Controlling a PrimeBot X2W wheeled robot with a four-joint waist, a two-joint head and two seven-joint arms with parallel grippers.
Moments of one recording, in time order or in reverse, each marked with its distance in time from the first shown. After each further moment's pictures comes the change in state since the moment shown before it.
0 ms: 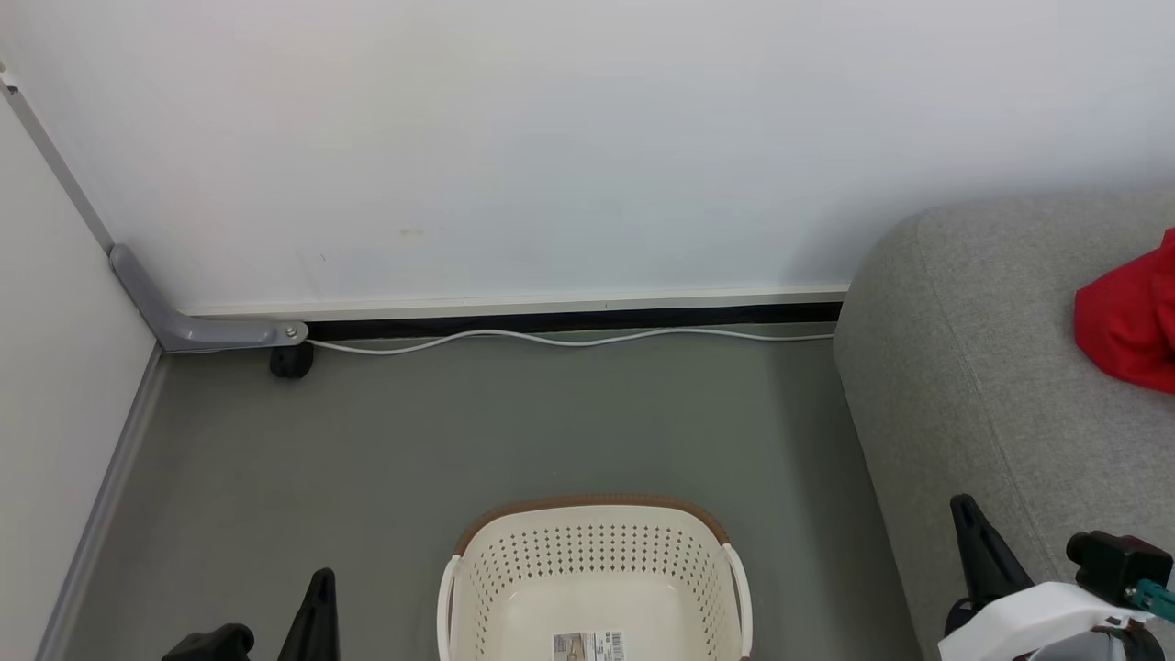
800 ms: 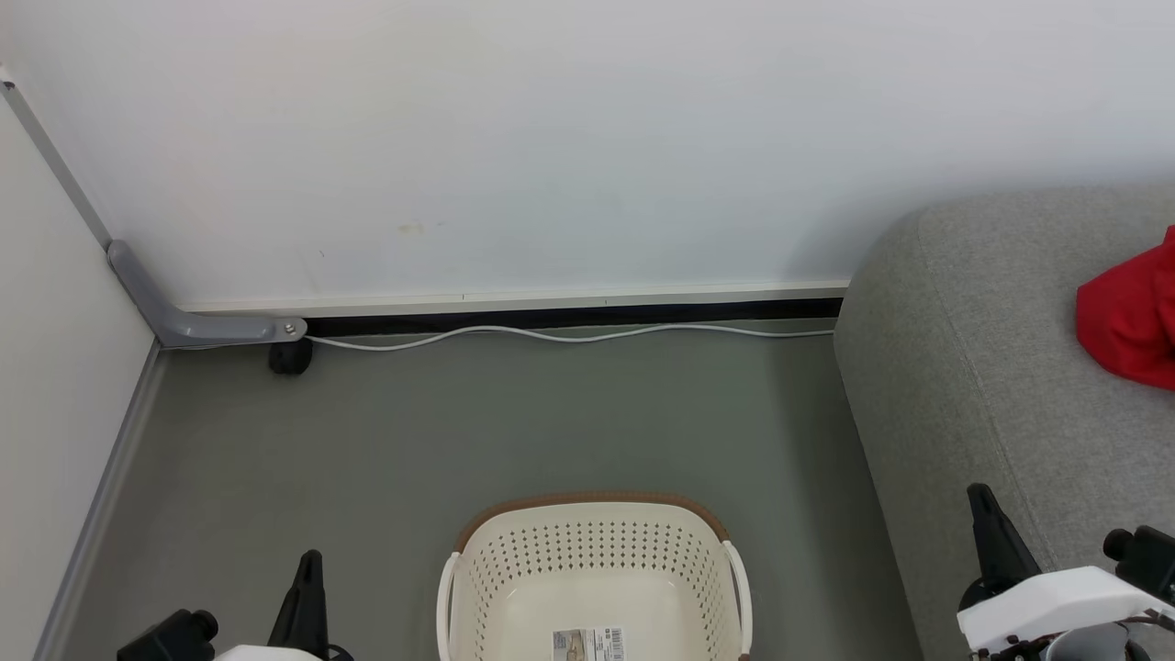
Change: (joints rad) left arm -0.027 0.000 0.024 -0.018 -0.261 -0.022 0.064; right arm 0.000 0.028 -0.062 -0.041 0.233 0.000 0.071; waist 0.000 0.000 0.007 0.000
